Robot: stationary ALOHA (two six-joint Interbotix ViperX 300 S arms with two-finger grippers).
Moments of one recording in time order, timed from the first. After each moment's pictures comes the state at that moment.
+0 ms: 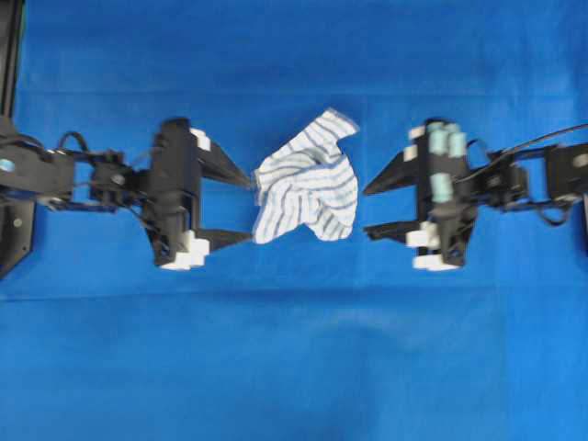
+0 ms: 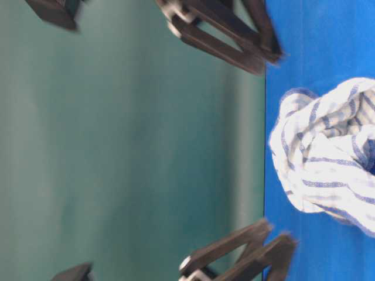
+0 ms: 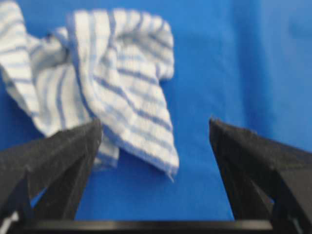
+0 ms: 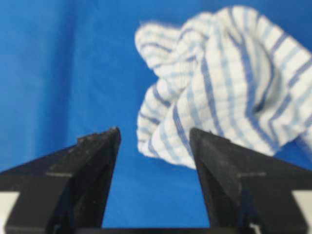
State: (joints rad) left arm 0.00 -0.13 0.92 -0.02 -0.31 -0.01; right arm 0.00 -0.15 0.84 0.00 -0.05 0.03
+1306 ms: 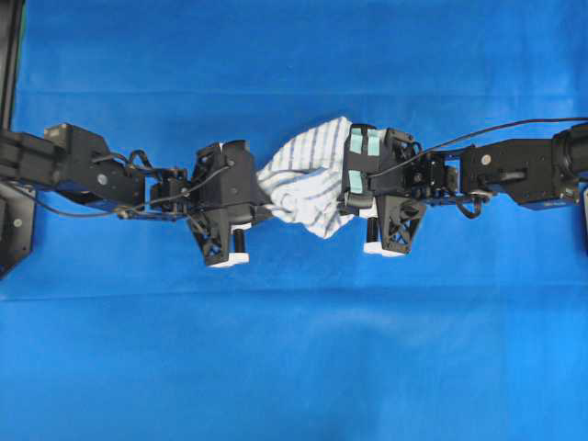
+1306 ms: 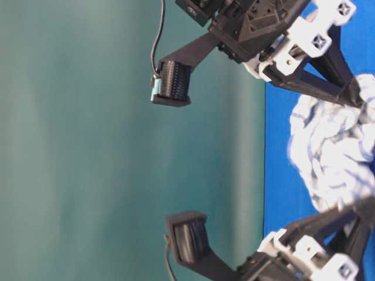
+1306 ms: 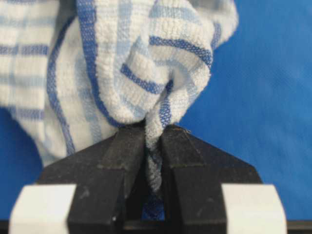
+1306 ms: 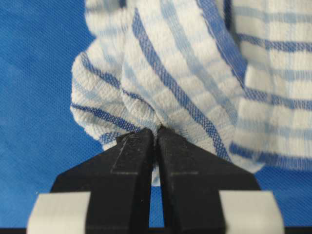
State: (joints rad) left arm 0.03 0.16 0.83 -0.03 -0.30 -0.01; right arm -0.08 0.12 0.72 0.00 -0.03 0.03
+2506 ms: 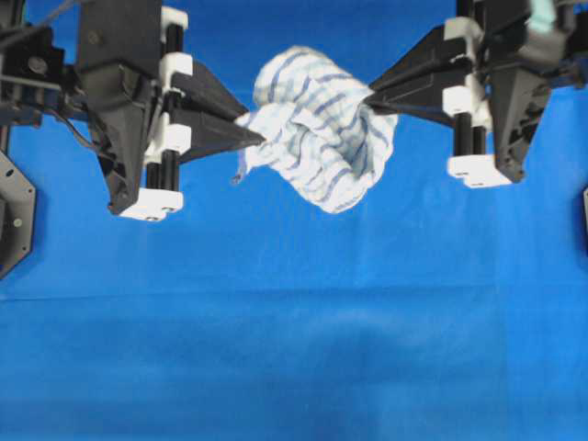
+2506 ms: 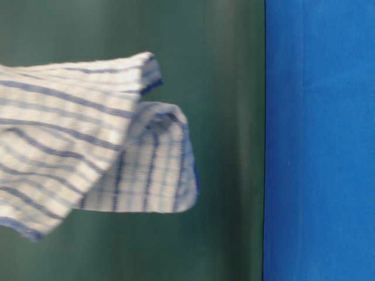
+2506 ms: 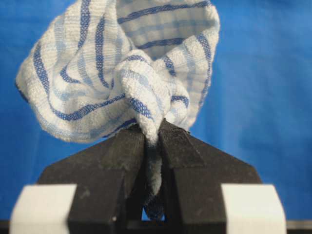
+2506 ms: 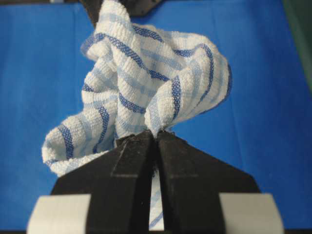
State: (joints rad) left arm 0.03 -0.41 0.32 -0.02 0.47 0.01; right arm -0.08 -0.40 0.23 -0.03 0.69 0.03
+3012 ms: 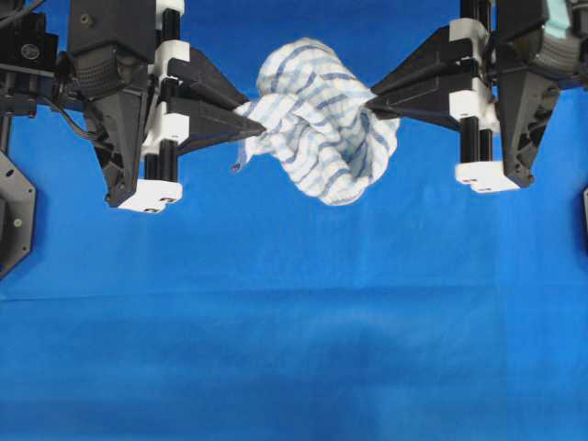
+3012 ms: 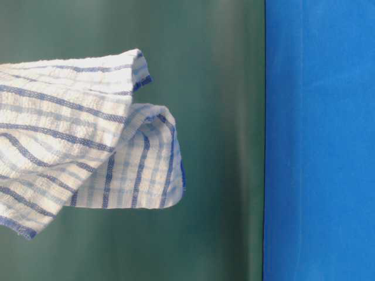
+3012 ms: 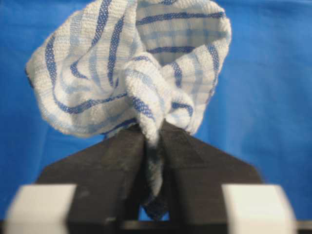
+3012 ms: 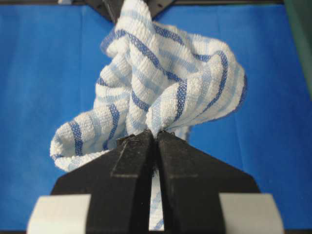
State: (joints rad) left arm 0.04 -0.41 0.31 -0.02 0.48 0.00; right arm -0.06 -0.40 0.22 -0.04 0.69 0.01
